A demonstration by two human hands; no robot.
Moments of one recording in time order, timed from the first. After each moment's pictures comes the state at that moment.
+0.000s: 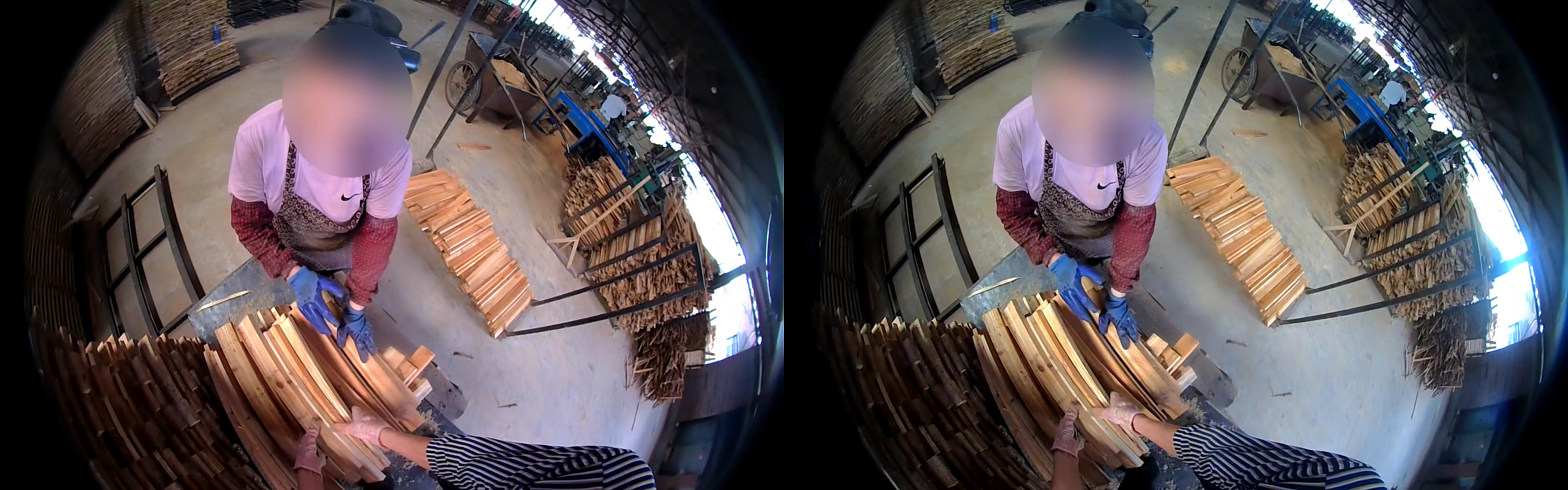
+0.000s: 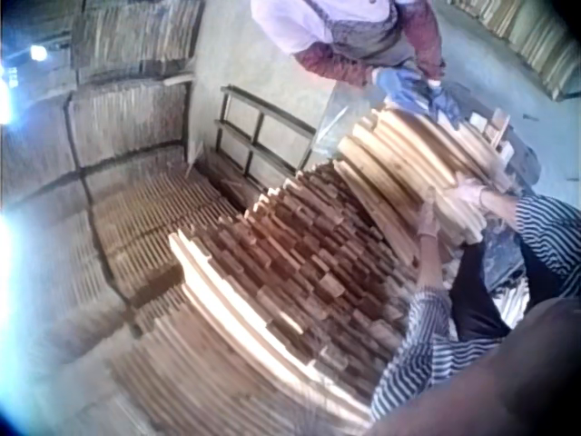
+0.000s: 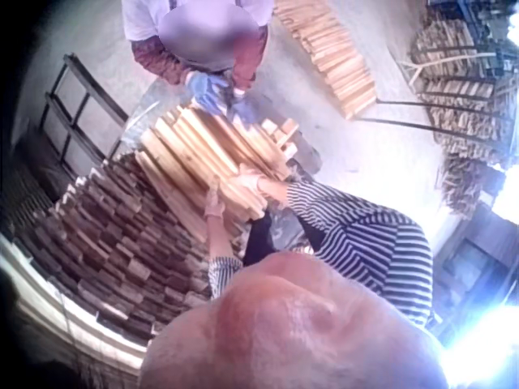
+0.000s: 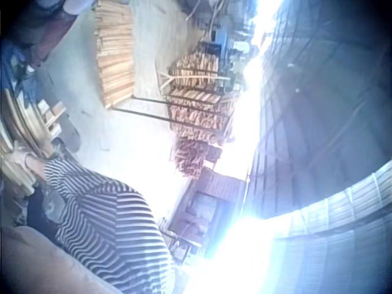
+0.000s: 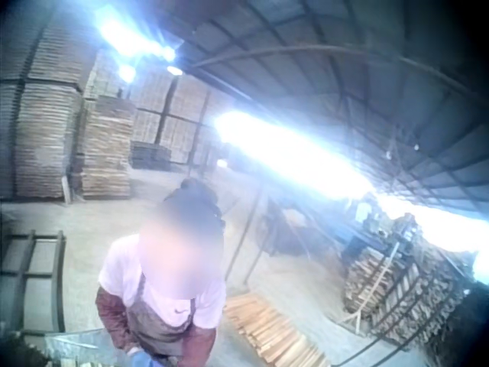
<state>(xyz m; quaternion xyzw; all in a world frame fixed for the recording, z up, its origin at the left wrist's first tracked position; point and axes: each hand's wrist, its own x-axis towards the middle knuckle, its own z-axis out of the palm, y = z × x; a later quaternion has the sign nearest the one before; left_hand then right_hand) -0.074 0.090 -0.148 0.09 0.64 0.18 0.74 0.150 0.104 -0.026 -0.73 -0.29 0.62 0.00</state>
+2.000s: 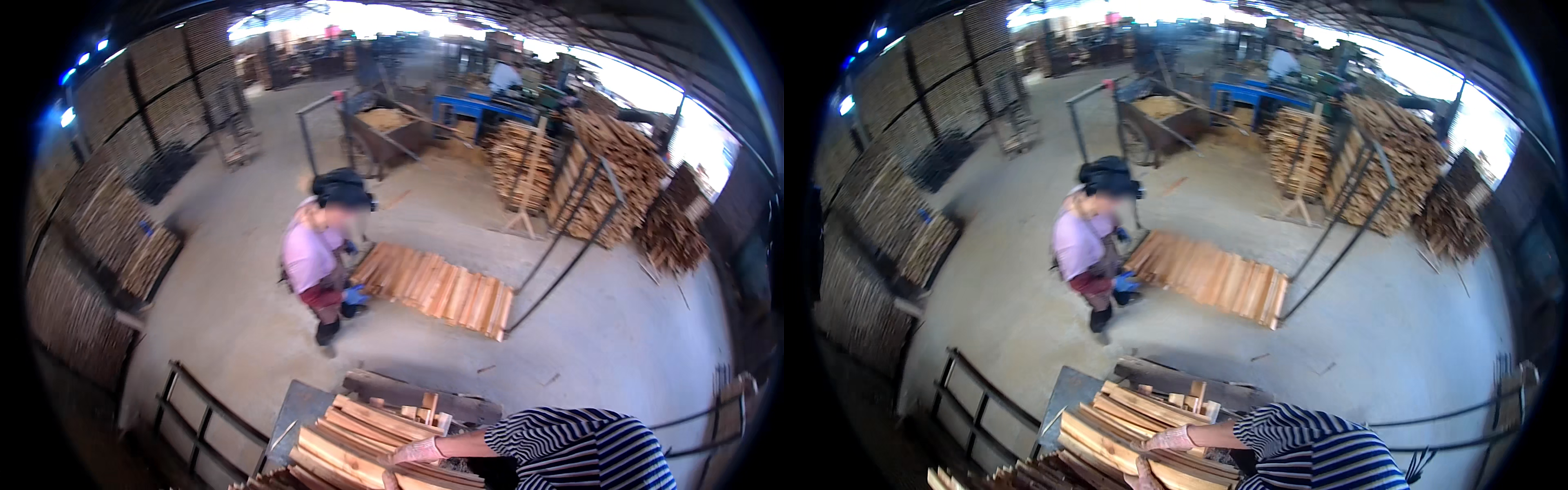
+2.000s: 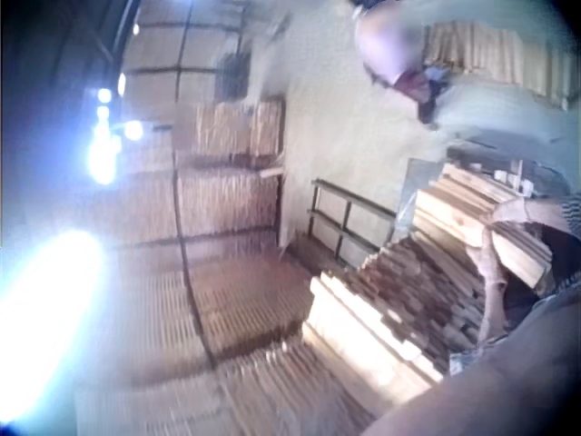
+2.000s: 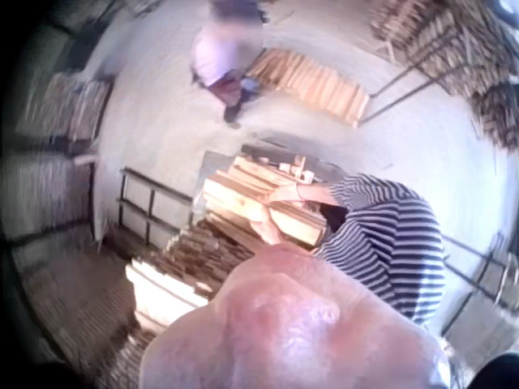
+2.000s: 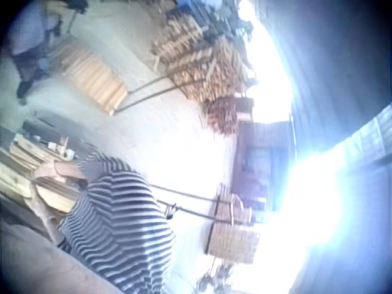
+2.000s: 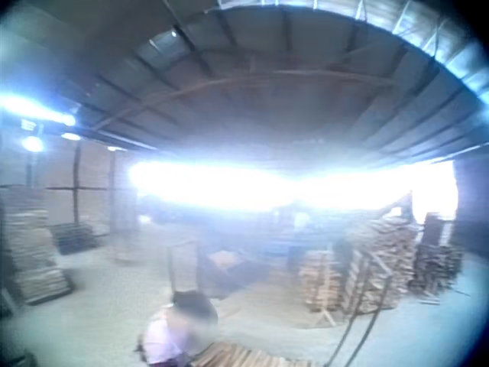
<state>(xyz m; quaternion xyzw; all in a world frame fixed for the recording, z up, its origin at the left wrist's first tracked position) 0.083 0.089 0.386 0.38 0.63 0.24 0.63 0.262 0.081 0.339 -0.56 -0.27 0.75 0.20</state>
